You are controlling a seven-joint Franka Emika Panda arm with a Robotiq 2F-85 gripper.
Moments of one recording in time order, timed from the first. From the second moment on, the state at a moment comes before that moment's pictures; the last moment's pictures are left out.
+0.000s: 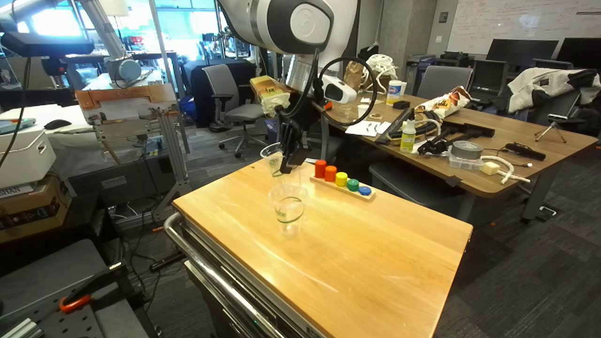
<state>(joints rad) 0.00 0.31 -0.07 -2.01 0.18 2.08 0.32</state>
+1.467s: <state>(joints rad) -0.01 0.17 -0.07 -1.99 0.10 1.90 0.28</state>
